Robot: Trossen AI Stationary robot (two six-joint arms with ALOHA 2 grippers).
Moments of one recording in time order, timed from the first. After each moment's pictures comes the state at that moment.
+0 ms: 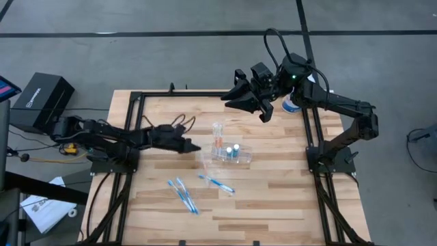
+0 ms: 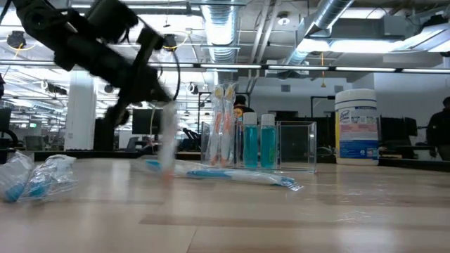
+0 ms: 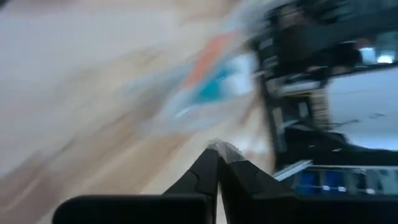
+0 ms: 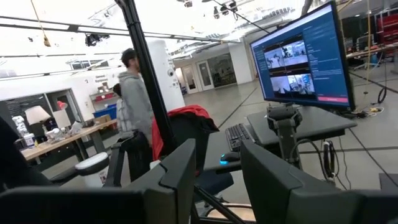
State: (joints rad) left arm 0.10 1.22 0.39 0.39 0.07 -1.20; right arm -0.23 1.48 1.64 0.06 -0.63 0.38
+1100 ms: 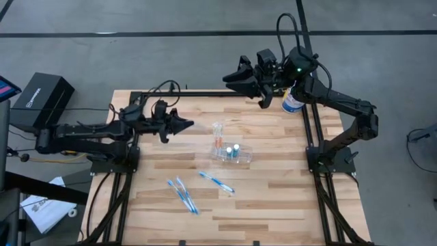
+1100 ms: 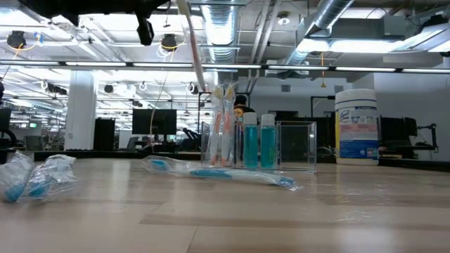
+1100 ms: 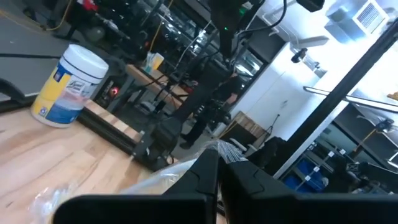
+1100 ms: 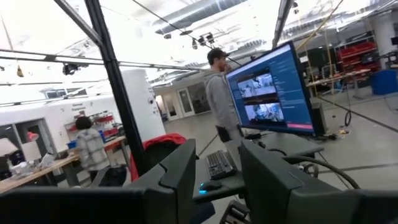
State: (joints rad) left arm 0.22 0.89 0.55 0.48 0.17 -0.68; right arm -0.31 1.48 1.64 0.17 -0.56 0.45
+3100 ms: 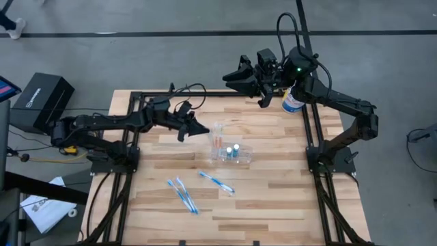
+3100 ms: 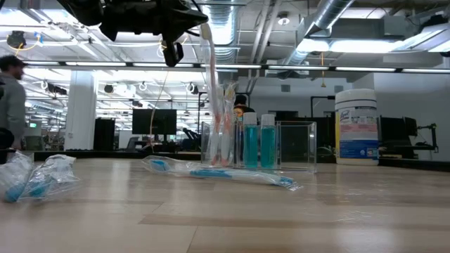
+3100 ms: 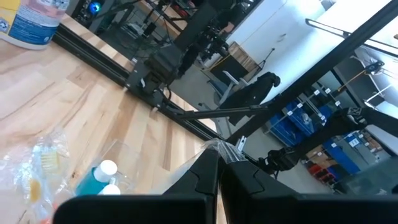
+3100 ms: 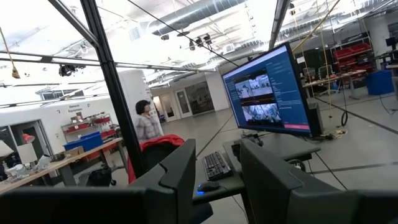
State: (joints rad) left arm 0.32 1.21 0.72 0.37 0.52 -0.66; right arm -0.31 1.48 1.64 0.17 -0.55 0.45
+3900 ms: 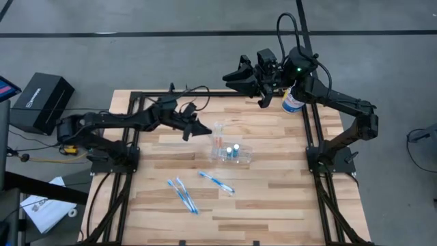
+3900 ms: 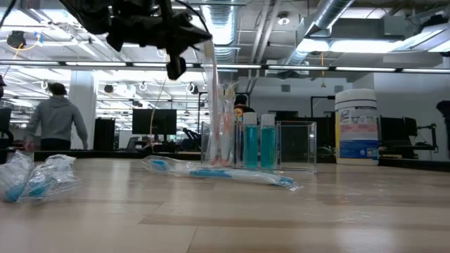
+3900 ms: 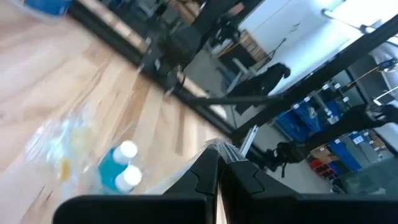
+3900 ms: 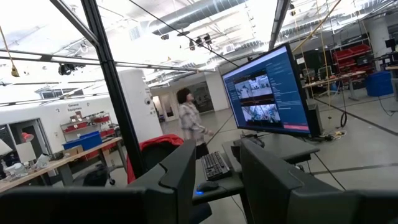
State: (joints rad) left arm 0.35 1.30 0.72 0.37 0.56 -0.66; right arm -0.31 1.48 1.64 0.17 -0.55 0.45
